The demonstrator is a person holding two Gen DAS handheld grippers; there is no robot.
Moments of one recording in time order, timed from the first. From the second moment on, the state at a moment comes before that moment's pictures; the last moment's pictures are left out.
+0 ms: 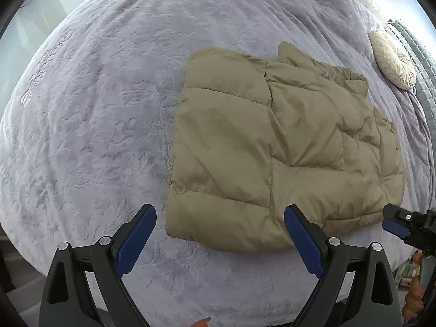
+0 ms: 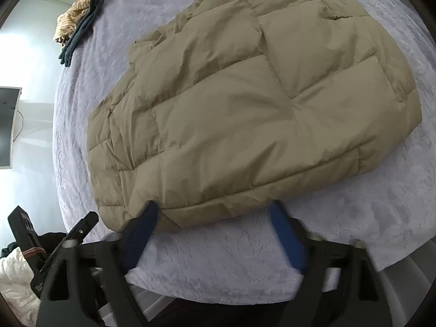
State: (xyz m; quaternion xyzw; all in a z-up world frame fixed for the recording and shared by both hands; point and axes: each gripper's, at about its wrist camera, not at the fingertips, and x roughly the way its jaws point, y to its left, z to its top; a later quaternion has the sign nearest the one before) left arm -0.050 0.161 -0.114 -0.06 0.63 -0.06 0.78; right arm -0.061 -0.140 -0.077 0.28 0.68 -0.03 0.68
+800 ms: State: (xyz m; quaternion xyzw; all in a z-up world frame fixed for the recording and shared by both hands) left arm -0.002 0.220 -0.152 -0.16 0.62 -0.11 0.76; right arm -0.057 -0.116 -0.078 0.23 0.70 -0.01 0.68
